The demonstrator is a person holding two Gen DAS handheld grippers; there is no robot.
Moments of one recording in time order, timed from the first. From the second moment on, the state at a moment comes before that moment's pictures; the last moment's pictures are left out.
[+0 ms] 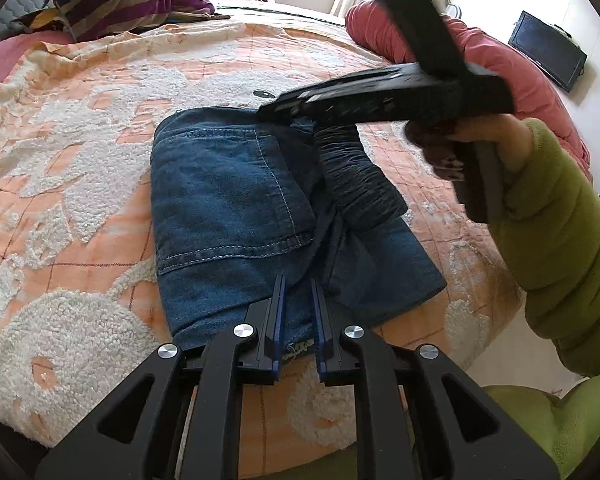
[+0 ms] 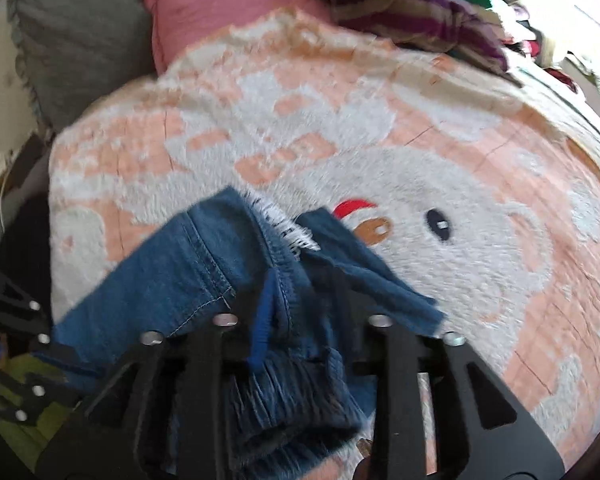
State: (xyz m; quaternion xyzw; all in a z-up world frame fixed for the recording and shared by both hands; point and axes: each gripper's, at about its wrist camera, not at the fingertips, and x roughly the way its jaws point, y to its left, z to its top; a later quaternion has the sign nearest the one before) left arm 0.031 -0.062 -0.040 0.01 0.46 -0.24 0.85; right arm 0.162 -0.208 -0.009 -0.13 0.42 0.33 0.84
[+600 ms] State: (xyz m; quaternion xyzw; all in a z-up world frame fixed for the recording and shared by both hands) left arm 0.018 -0.067 -0.035 0.01 0.47 -0.25 0.85; right arm 0.122 -0.239 0.022 -0.10 0.37 0.33 0.86
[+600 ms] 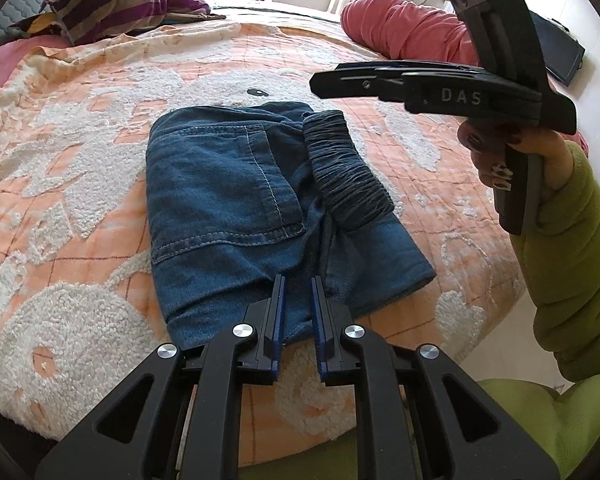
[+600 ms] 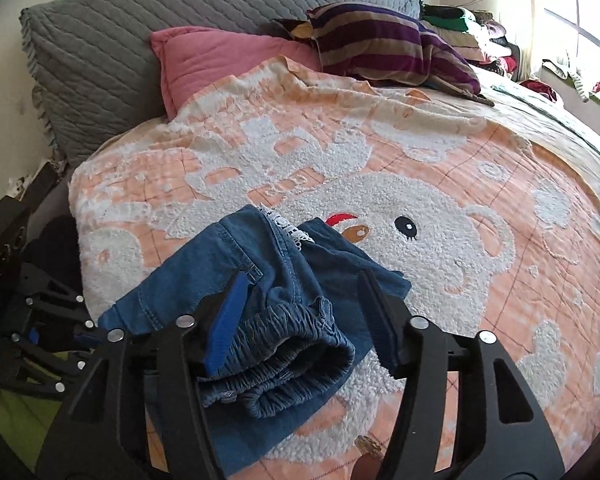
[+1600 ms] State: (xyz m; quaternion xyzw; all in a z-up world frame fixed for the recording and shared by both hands) left arm 0.029 0.012 0.017 -0.07 0.43 -0.18 0.88; right arm 0.004 -0.221 0.041 -0.19 0.30 0.46 0.82
